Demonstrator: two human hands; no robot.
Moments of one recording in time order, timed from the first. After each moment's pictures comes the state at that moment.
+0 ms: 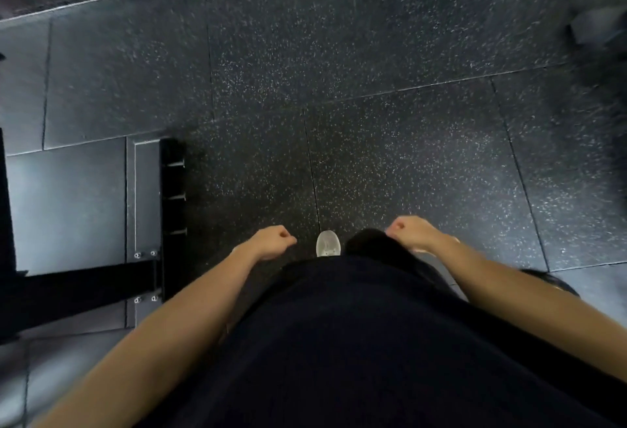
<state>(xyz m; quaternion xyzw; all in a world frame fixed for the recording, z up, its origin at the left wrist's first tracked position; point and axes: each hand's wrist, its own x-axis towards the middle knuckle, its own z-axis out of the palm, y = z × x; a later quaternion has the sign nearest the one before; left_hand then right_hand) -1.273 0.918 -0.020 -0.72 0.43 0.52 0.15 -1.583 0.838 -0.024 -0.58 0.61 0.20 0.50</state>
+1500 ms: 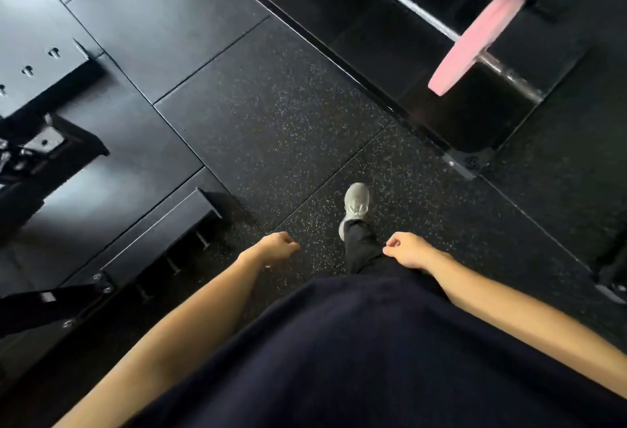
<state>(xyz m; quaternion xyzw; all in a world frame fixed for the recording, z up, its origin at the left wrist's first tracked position) -0.784 0.282 -0.040 -0.84 0.05 0.52 -0.13 -0.907 0.007 -0.024 -0.80 0.32 0.39 0.32</state>
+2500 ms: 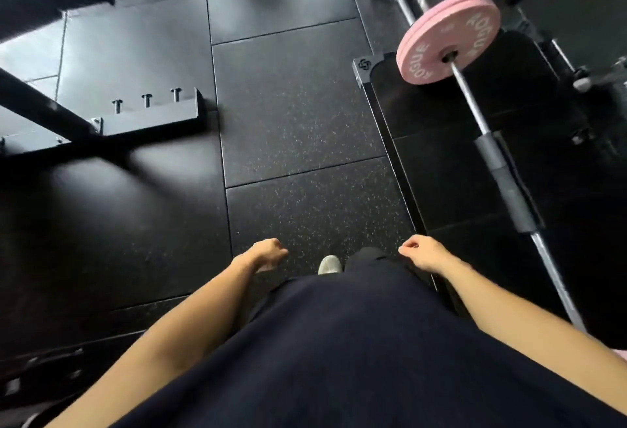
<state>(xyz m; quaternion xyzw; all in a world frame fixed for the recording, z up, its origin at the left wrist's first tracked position) -0.051 0.278 -0.028 -0.83 -0.19 0.46 -0.25 -0.009 -0.067 -0.024 -0.86 0.14 0.43 0.25</state>
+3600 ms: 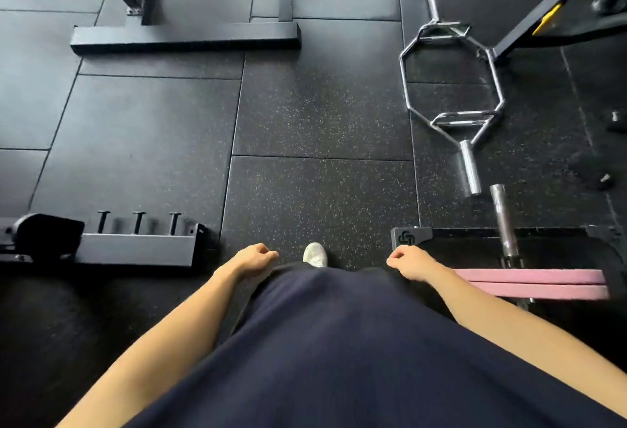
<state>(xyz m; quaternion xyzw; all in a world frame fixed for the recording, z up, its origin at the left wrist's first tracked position) 0.790 0.566 -0.041 -0.79 -0.31 0.41 -0.33 0.917 0.235 -0.035 -0.86 0.01 0.49 0.15</state>
